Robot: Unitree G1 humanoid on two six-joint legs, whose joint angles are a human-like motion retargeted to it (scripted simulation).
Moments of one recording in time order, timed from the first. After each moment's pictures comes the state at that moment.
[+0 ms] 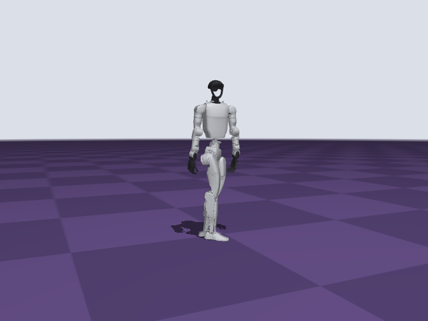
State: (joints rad) left arm -0.04 0.11 0.26 1.58 0.17 0.17 -0.26; right arm -0.01 -0.13 0.00 1.53 -0.39 0.26 0.18; waist -0.71 0.21 -0.01; left_leg 0.04 0.12 0.89 0.00 -0.21 0.02; right_leg -0.23 0.22 0.11 0.06 0.07 -0.02
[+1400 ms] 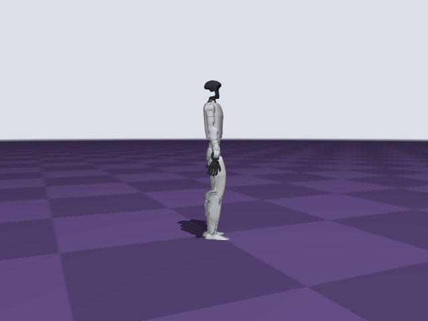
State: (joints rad) left arm 0.05 0.17 0.32 1.66 0.16 0.19 -0.20; right arm -0.08 -0.15 0.09 1.48 -0.47 0.22 0.23; waist -0.27 0.05 -0.12; left_leg -0.01 -0.02 0.48 -0.02 -0.11 0.10; right_leg -0.11 0.05 -0.26 0.08 -0.07 -0.06
